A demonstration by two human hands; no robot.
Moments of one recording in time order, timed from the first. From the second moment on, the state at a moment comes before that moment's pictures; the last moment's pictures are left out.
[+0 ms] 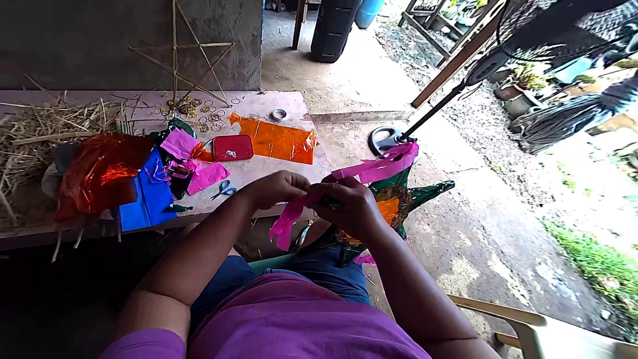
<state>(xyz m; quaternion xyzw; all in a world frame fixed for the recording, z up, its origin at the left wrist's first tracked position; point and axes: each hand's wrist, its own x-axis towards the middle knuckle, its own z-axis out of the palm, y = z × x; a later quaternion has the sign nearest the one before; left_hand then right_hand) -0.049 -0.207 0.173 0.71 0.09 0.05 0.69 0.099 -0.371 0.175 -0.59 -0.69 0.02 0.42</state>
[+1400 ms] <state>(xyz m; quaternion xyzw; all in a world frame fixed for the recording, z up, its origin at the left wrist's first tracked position) -0.048 -0.182 0.247 0.94 0.08 0.15 0.30 0.102 -0.335 0.178 -0.66 -0.64 0.12 0.37</state>
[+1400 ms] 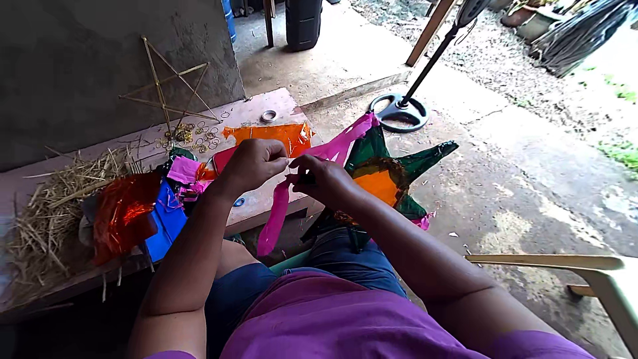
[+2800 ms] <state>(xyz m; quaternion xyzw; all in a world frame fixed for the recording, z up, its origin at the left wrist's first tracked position) -0.045 -0.267 0.114 0.93 0.24 0.27 0.10 0.112 -0.327 0.160 -0.64 -0.66 0.05 0.40</state>
